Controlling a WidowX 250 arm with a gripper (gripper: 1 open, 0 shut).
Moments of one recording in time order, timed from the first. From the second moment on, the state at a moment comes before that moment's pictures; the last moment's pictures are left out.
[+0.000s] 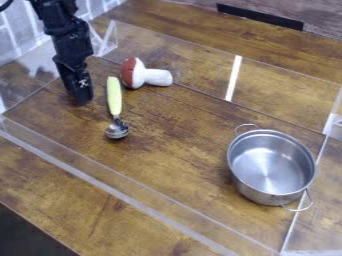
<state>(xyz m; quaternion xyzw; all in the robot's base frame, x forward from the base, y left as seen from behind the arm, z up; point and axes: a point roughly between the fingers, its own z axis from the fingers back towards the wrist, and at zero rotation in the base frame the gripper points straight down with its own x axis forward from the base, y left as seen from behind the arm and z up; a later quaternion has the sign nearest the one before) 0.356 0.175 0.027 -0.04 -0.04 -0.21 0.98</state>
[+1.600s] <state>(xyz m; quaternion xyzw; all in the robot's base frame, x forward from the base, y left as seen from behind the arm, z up) 0.356 0.170 0.024 -0.18 -0.05 -0.25 0.95</state>
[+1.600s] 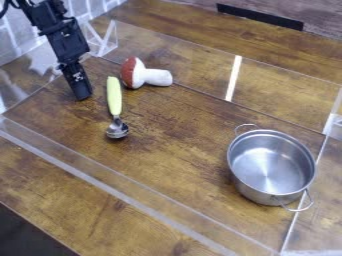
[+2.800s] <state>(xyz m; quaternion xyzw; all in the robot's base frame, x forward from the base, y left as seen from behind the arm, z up) 0.383 0.167 0.044 -0.18 -0.04 -0.18 0.97</state>
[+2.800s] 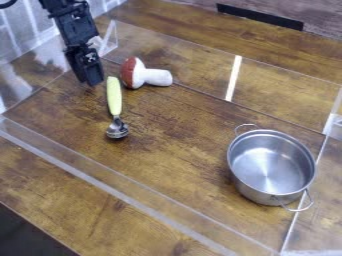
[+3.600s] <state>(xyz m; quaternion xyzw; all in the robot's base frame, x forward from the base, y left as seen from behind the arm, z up) 0.423 0.142 0.090 -0.15 -0.05 -0.14 0.98</state>
